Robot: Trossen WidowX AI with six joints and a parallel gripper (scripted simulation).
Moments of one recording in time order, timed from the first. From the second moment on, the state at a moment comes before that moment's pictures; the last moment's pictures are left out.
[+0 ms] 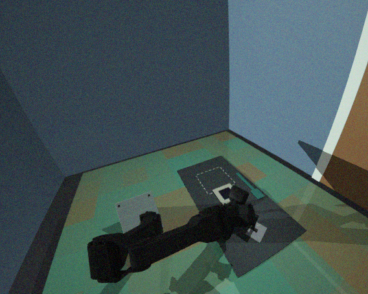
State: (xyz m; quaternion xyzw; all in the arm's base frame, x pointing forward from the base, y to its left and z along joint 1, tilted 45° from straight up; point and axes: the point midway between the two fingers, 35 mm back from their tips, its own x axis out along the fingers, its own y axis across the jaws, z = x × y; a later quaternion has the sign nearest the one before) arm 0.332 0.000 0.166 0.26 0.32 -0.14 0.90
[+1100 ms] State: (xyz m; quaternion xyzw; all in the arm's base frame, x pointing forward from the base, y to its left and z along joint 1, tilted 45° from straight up) arm 0.362 -0.004 0.136 0.26 0.32 -0.14 0.90
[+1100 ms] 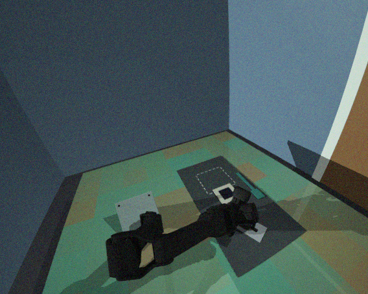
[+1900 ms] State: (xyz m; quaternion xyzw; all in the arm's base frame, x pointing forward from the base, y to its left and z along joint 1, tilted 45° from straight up) arm 0.361 -0.002 0.136 0.25 0.33 -0.15 0.90
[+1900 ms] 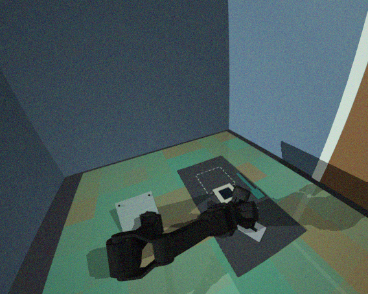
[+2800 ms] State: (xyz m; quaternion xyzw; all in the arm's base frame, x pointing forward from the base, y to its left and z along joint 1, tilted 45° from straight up) arm 0.382 0.032 0.172 0.28 0.22 -0.20 0.91
